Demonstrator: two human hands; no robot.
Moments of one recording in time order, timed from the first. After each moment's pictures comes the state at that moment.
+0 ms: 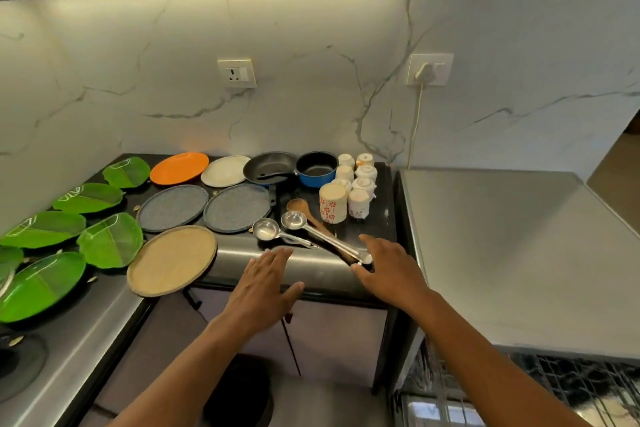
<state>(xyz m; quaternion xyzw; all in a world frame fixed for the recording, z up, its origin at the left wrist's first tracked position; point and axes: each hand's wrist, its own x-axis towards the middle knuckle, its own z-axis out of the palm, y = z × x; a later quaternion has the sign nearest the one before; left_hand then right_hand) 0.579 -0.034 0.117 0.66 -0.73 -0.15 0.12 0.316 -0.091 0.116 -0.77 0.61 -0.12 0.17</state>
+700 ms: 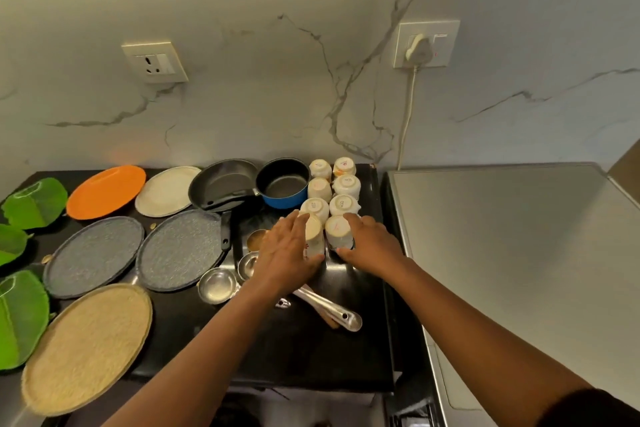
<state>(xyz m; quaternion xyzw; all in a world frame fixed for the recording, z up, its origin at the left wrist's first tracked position) 0.506 -0.291 0.096 0.65 -0.74 -0.15 0.10 0.308 -0.327 0.073 -0.74 0.63 -0.06 0.21</state>
